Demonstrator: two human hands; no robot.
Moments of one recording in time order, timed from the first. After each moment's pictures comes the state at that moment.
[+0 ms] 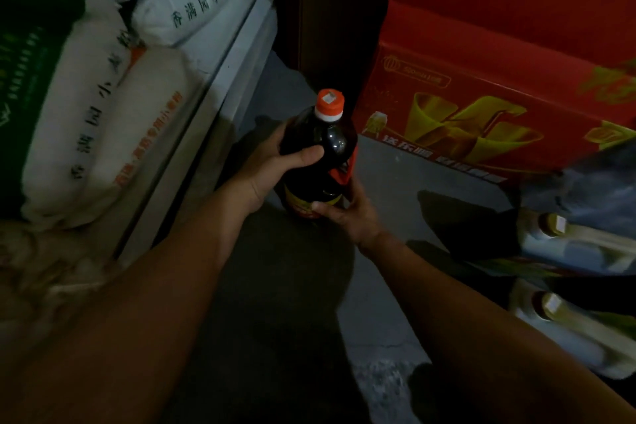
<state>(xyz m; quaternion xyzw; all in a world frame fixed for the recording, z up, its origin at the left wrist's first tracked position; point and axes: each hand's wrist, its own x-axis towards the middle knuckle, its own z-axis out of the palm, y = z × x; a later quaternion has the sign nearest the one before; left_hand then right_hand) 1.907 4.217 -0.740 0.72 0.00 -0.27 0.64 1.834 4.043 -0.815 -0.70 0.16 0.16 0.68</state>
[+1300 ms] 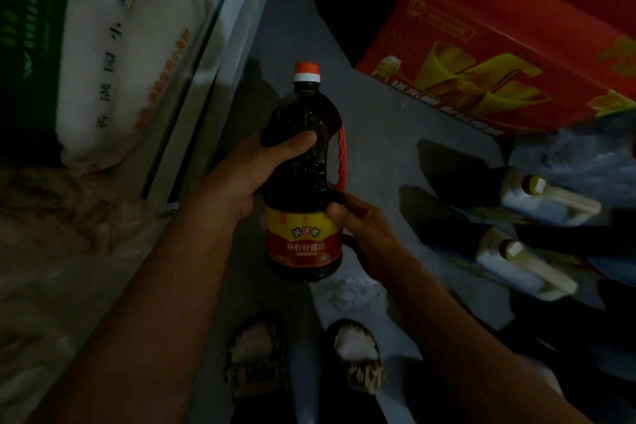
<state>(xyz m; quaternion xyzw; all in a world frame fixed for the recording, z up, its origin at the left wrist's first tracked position) 1.842 4.246 -0.676 0.65 0.20 -0.37 0.64 1.737 4.065 -0.722 -0.56 0.27 0.31 0.72</state>
